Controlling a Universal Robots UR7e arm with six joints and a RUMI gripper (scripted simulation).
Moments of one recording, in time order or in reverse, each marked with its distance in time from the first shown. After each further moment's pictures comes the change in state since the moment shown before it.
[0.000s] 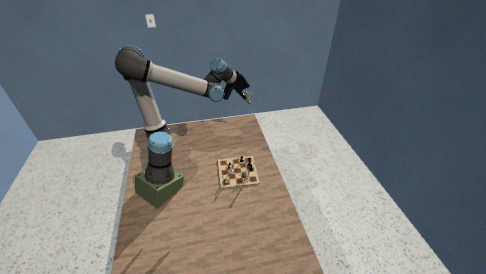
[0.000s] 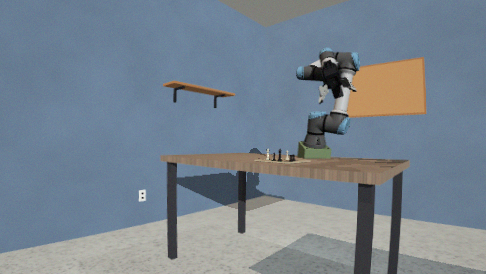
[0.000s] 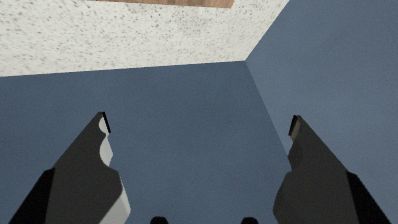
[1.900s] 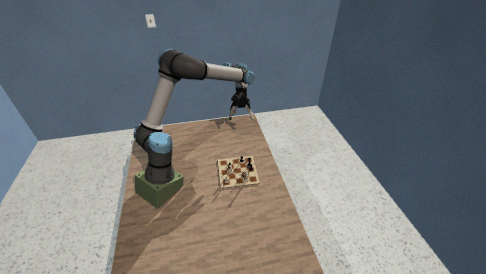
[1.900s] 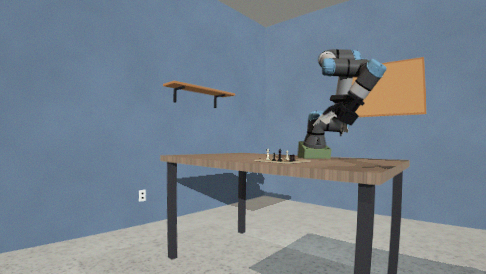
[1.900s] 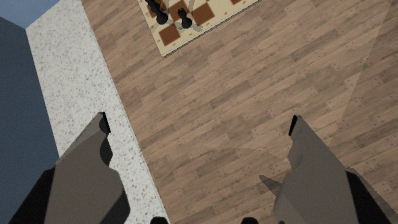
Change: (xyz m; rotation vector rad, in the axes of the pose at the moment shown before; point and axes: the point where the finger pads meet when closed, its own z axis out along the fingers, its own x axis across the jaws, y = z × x) arm -0.093 -0.122 0.048 1.248 -0.565 -0.904
